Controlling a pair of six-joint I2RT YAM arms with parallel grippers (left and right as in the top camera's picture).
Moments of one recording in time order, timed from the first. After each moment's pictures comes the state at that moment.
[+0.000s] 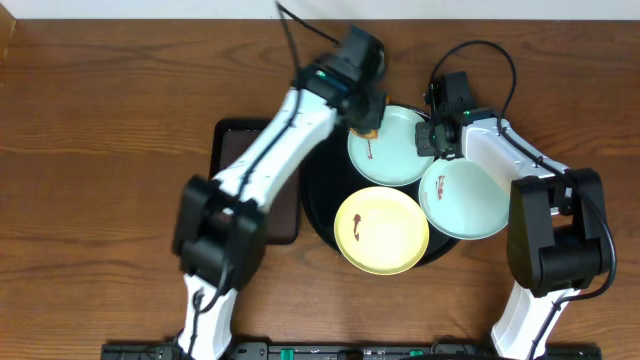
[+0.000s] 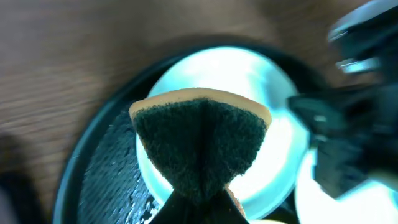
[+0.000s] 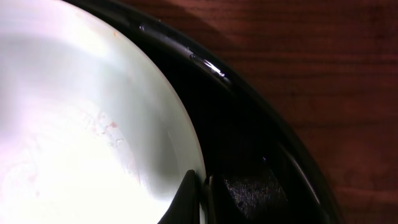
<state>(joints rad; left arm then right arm) -0.55 2.12 1.86 -0.82 0.13 -0.30 0.20 2.00 1.30 -0.48 0.07 0.14</state>
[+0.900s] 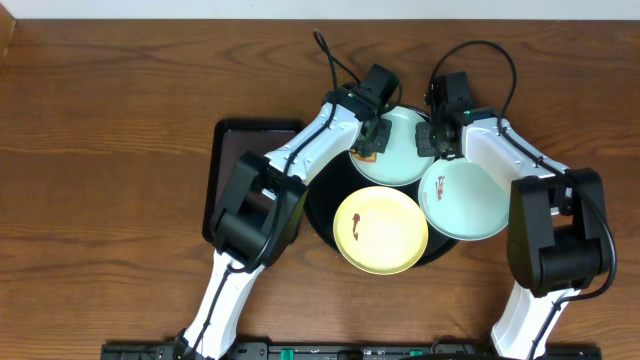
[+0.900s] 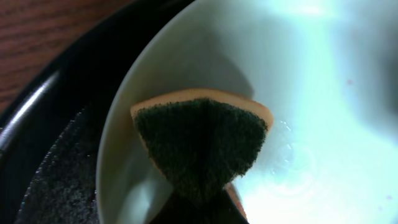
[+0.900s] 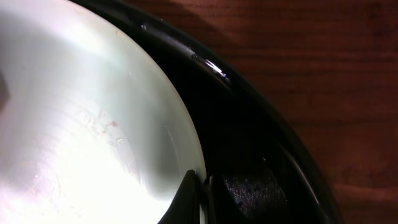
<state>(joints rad) -0.59 2.32 1.84 -0.73 0.03 -0.30 0.20 2.00 1.30 -0.49 0.07 0.14</state>
